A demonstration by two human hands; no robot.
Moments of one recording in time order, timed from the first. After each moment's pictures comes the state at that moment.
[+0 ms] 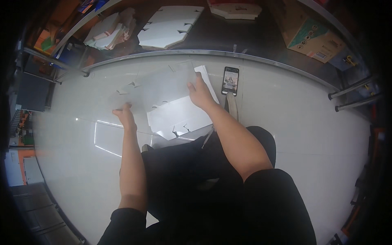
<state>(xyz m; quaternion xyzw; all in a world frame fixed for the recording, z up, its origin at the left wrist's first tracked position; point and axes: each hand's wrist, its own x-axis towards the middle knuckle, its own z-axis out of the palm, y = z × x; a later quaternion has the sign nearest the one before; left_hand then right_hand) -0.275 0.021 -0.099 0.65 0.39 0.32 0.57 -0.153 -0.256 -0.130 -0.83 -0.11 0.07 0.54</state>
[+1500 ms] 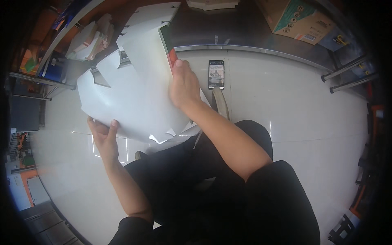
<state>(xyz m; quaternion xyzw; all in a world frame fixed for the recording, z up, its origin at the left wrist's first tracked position) -0.318 -0.050 0.022 0.77 0.09 0.23 0.59 -0.165 -0.268 -0.037 -0.75 -0.04 -0.09 0.66</state>
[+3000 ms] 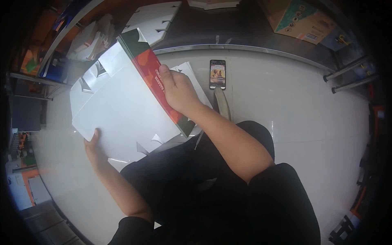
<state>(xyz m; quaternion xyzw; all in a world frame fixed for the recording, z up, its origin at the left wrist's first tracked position) -0.346 0.002 0.026 0.66 0.29 0.24 0.65 -0.179 -0.270 -0.011 -0.73 -0.09 0.10 0.67</state>
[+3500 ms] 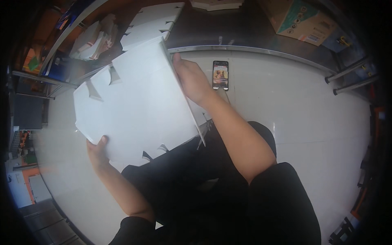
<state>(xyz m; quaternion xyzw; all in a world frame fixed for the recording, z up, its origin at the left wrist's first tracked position) -0.365 0.014 0.023 0.72 0.22 0.20 0.63 -0.152 -0.300 -0.014 -0.61 -0.14 0.17 0.76</state>
